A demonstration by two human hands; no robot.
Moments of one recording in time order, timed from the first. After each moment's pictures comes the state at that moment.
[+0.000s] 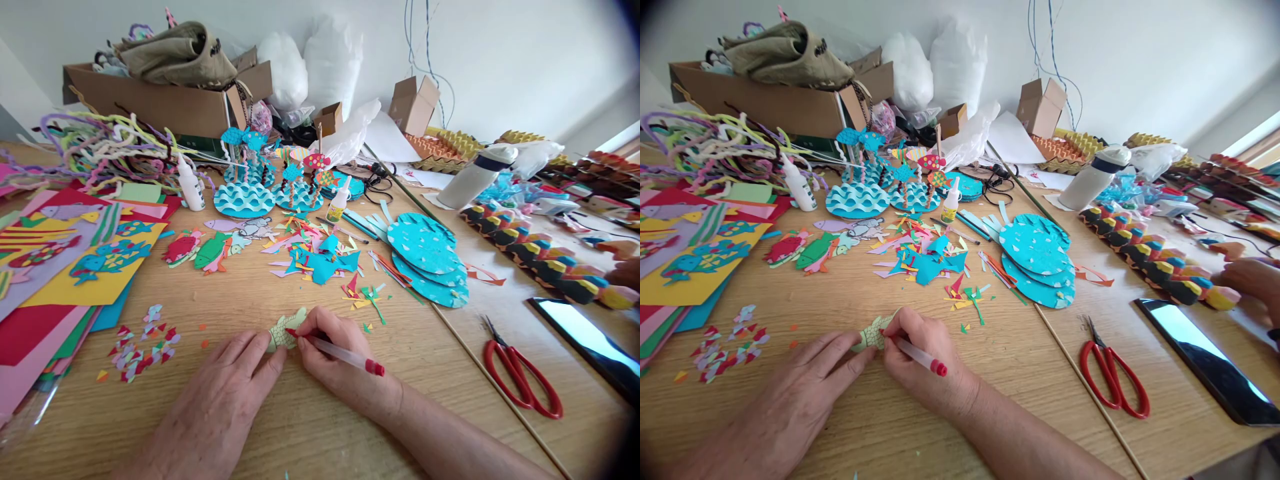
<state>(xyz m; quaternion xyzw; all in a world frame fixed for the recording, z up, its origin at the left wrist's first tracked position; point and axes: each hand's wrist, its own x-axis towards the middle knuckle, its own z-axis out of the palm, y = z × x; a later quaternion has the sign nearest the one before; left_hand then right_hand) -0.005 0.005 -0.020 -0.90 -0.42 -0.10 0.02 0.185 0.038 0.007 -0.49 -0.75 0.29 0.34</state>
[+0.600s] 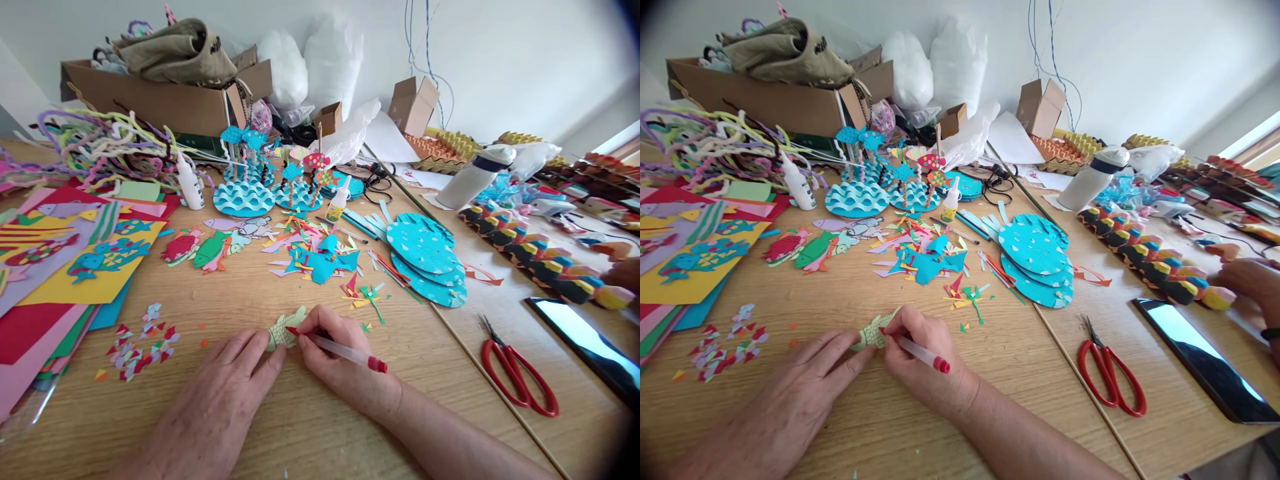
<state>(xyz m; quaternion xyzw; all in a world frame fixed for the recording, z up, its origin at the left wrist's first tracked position) -0.001 0.003 -0.014 -0.90 -0.42 -0.10 0.03 0.185 0.038 0.007 -0.51 -0.74 0.28 0.35</state>
